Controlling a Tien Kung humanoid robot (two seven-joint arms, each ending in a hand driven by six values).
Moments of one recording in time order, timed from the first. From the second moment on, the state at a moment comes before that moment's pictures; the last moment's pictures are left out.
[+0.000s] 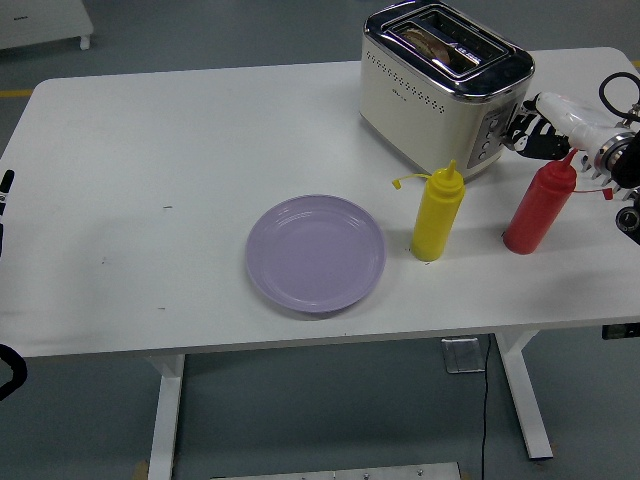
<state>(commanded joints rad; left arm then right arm) -0.05 0.19 -1.70 -1.43 0.32 0.03 -0.09 0.78 -0.60 0.69 1.12 -1.61 0.00 -0.15</state>
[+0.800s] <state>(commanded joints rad) -0.06 0.19 -1.70 -1.43 0.32 0.03 -0.09 0.77 -0.61 0.77 1.13 -1.64 -0.01 -0.16</state>
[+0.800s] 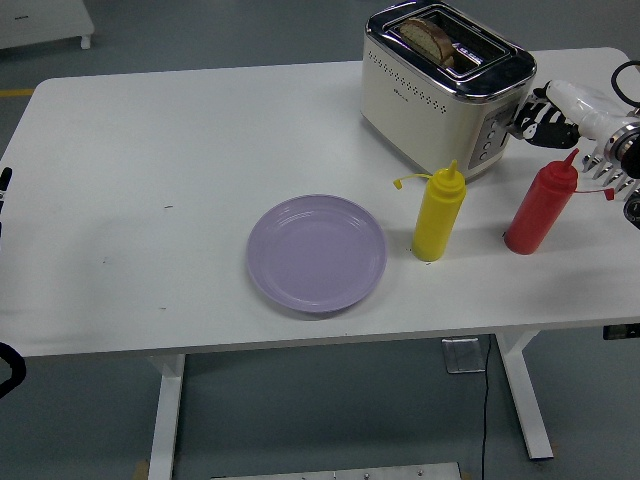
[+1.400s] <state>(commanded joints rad) -0.06 0.19 -1.70 -1.43 0.32 0.03 -0.09 0.76 -0.63 0.94 1.24 -1.62 -0.11 -0.18</state>
